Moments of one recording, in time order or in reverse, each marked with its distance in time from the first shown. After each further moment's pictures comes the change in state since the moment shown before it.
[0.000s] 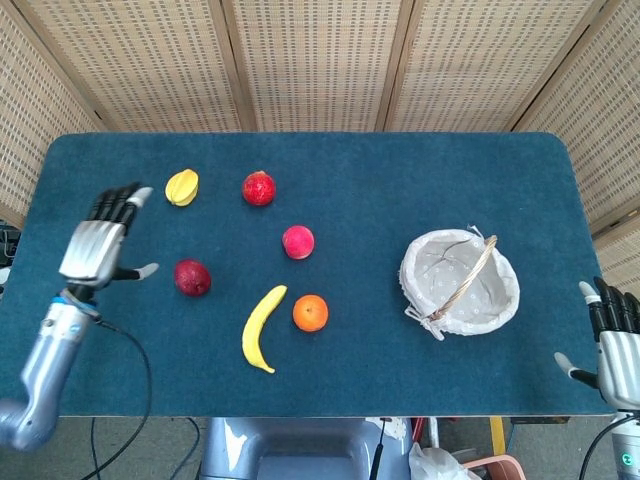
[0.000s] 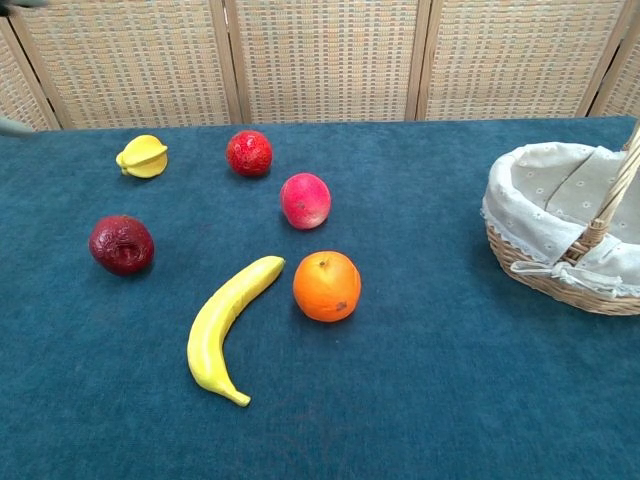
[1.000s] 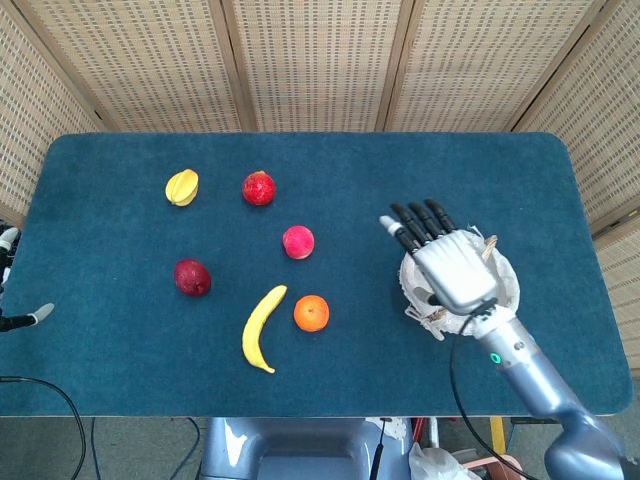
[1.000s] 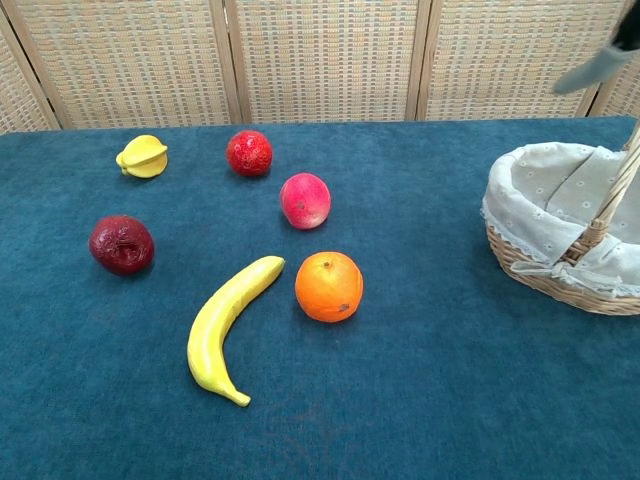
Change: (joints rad) left arm 0.272 0.129 0.060 -0.034 0.034 0.129 -0.116; right arm 0.618 0.115 0.271 -0.352 0.259 -0.623 -0.423
